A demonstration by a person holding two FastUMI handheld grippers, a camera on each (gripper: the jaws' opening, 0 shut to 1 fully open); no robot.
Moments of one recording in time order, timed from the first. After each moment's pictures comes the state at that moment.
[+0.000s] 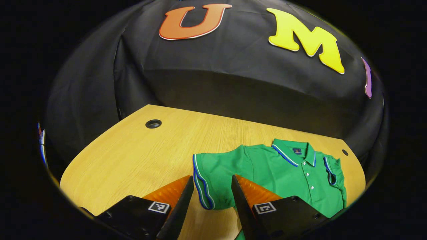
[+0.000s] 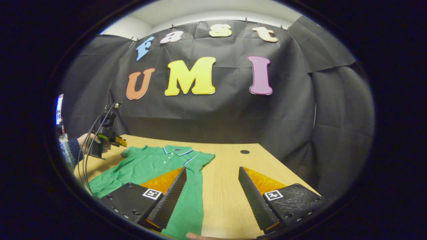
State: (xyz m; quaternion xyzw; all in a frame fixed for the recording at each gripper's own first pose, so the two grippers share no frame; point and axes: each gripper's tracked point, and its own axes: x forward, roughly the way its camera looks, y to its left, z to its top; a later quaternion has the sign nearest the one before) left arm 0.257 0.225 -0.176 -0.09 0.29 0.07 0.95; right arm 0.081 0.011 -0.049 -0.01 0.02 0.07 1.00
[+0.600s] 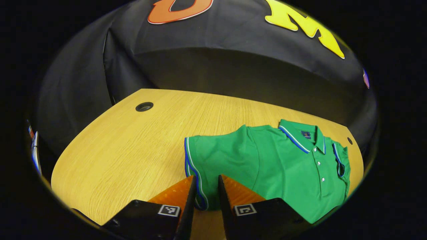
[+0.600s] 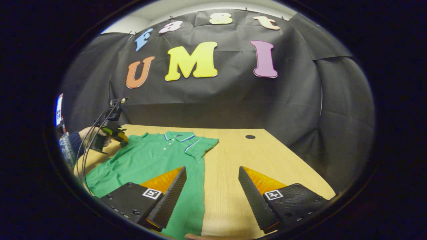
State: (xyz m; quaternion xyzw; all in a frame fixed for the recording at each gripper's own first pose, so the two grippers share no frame) left arm 0.260 0.223 -0.220 -0.08 0.36 0.11 0.92; right arm 0.099 0.019 -0.090 -0.01 0.07 0.09 0.99
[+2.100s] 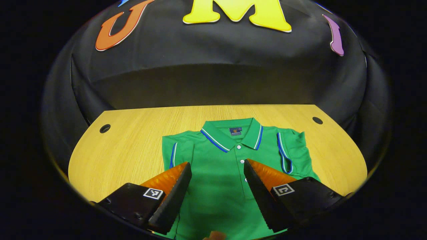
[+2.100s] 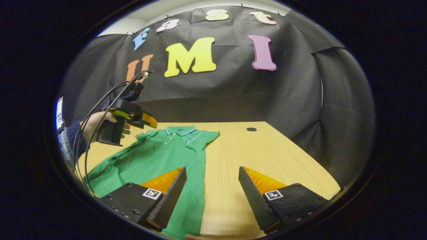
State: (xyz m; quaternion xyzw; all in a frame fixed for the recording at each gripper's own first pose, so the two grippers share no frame) left arm 0.275 0.047 -0.132 -0.04 0.29 -0.02 0.96; right arm 0.095 0.011 -0.109 0.00 0.10 0.09 0.99
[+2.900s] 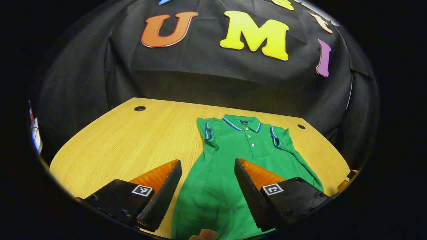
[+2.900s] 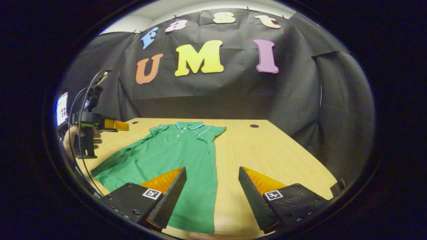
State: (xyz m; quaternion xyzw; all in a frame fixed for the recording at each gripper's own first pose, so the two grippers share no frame) left arm 0.075 0.120 -0.132 -0.08 0.21 0.02 0.97; right arm 0.014 0.023 -0.130 -0.01 0.11 0.11 0.99
